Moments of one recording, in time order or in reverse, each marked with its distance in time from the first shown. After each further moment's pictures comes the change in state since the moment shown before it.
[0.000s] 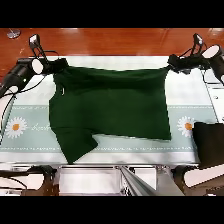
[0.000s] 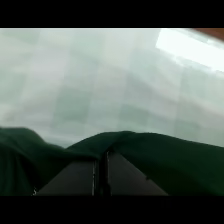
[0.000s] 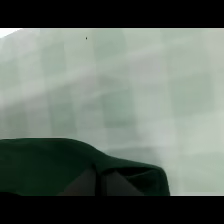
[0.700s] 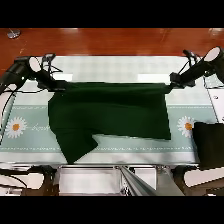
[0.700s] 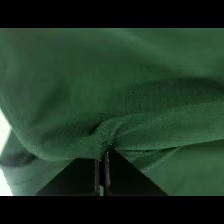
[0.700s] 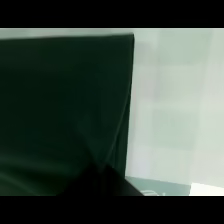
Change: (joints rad) left arm 0.033 -0.034 0.032 -0.008 -0.576 0.406; right arm -0.015 0.053 -0.089 -0.178 0.382 -0.100
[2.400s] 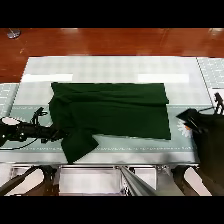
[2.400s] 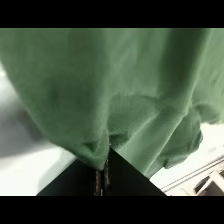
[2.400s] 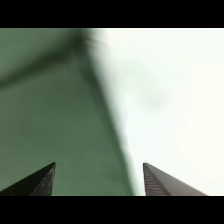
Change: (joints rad) left arm 0.424 0.454 -0.939 -0.633 -0.028 0.357; right arm -0.411 0.733 -0.914 0.263 -0.115 -0.109
